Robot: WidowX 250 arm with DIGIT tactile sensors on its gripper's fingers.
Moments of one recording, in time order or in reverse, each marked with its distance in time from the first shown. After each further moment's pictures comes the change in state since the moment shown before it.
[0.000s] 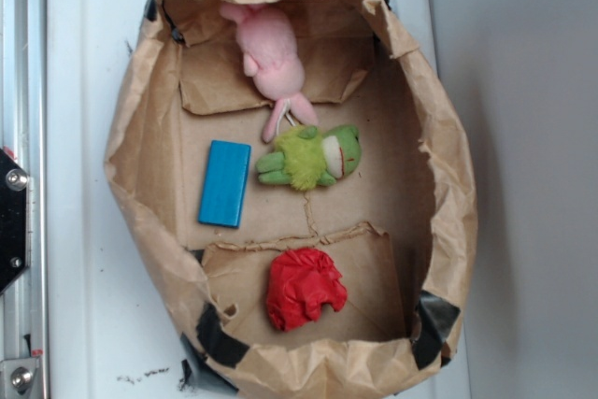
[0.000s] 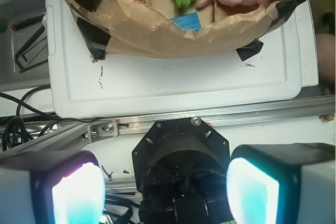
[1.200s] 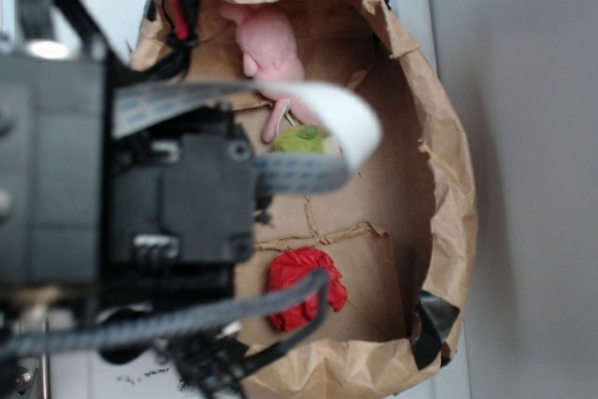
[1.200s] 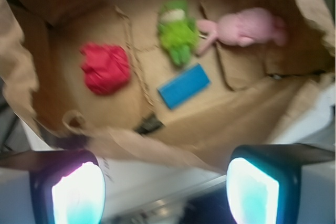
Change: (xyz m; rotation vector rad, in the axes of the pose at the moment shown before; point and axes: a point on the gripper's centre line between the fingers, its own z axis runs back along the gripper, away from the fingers) arm 0.111 0.006 -0.069 -0.024 -0.067 0.394
